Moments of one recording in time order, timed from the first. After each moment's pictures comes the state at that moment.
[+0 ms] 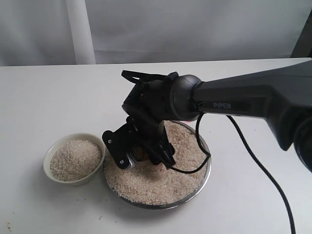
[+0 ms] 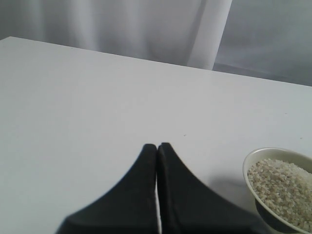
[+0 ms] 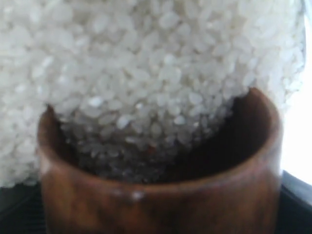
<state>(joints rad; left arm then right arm) 0.07 0.00 0.00 0.20 0.34 -0.34 0.82 2.20 -1.54 -0.39 0.76 -1.07</state>
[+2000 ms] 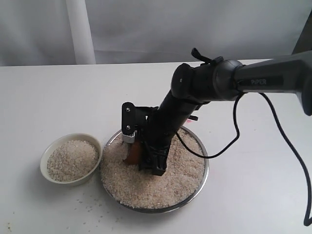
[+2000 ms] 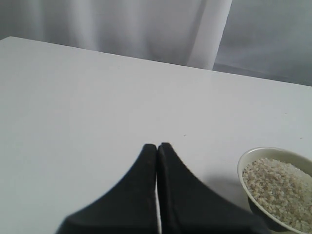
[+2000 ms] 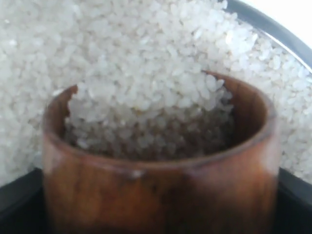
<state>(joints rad) 0.07 0.00 0.00 0.20 0.34 -0.34 0.59 2.19 -1.46 0.59 0.78 -1.47</state>
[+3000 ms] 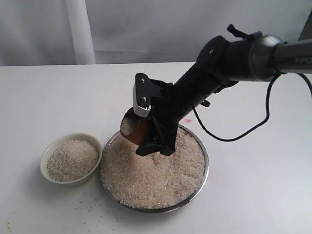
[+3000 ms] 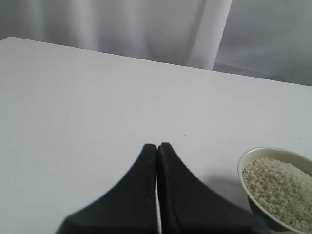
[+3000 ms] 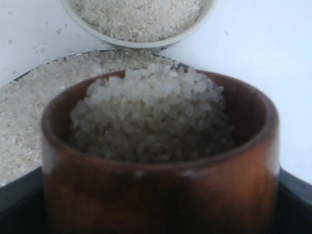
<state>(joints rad) 0.07 0.00 0.00 0.20 0.34 -0.34 0.50 2.06 -1.42 0.80 0.84 -1.69</state>
